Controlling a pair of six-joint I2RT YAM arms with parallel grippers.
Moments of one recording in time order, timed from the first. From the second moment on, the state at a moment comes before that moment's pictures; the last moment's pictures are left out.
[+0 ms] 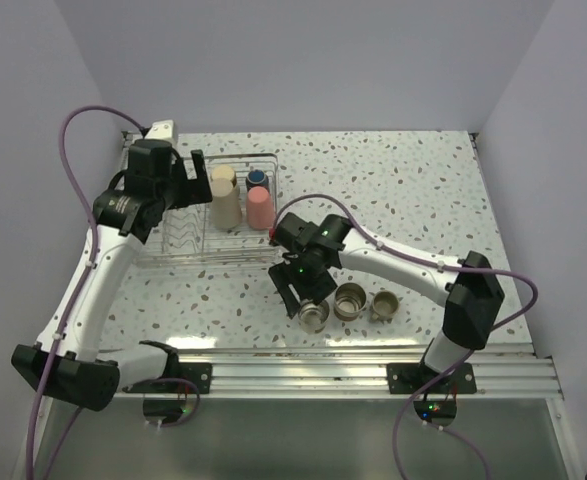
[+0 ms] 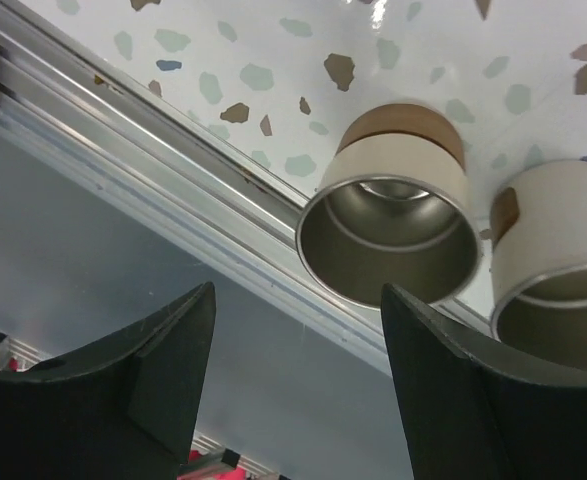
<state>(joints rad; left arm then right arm) -0.25 1.23 1.41 -0.79 -0.20 -0.32 0.96 1.67 1.45 -1.10 -0.17 0.47</state>
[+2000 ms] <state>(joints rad) -0.14 0.91 1.11 -0.09 0.77 -0.68 0.79 1.48 1.69 -0.29 -0.52 0.96</state>
